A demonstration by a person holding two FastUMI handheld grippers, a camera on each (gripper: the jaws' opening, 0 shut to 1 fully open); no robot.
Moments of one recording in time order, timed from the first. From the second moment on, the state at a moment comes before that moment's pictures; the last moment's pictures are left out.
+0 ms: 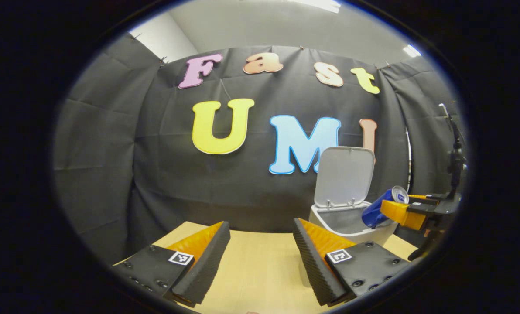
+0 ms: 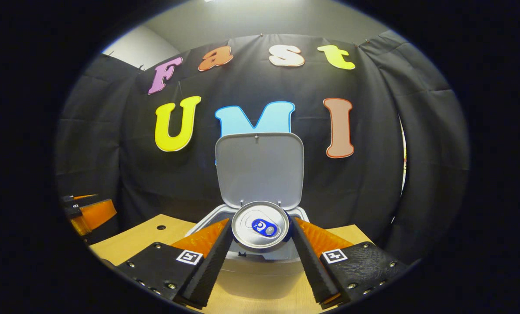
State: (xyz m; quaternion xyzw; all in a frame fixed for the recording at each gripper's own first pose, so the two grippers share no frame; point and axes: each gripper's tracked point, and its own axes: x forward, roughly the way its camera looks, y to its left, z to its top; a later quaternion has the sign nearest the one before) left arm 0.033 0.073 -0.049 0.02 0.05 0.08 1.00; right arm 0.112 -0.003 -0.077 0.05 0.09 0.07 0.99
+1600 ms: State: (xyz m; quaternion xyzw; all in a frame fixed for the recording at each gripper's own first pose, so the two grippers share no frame) left arm 0.005 0.074 -0.052 0.00 0.06 0.07 1.00; right arm 0.213 -0.005 0.039 0.02 0.02 0.04 1.00
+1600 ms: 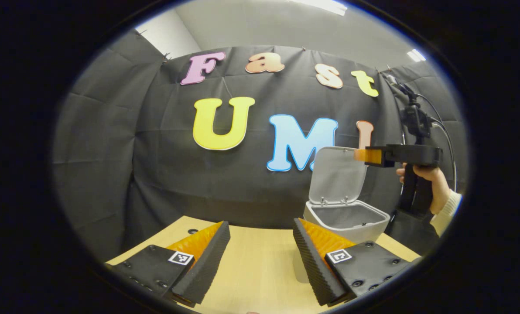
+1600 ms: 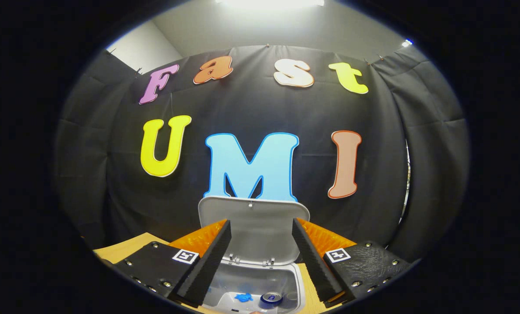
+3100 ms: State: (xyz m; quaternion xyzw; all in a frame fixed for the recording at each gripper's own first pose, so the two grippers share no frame) left arm -0.009 0.102 -0.018 0.03 0.04 0.12 0.99; right arm 0.221 0.050 0.029 -0.05 0.07 0.06 0.99
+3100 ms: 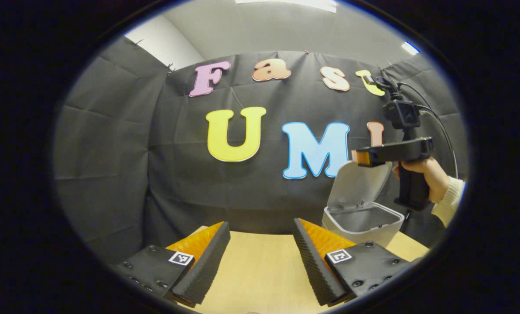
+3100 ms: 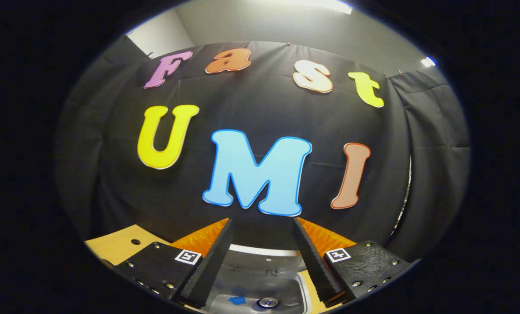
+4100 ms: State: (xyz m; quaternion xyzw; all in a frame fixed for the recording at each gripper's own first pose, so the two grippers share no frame) left arm -0.017 0.133 -0.026 0.02 0.04 0.14 0.99; right arm 0.176 0.074 -0.081 0.05 0.17 0.13 0.97
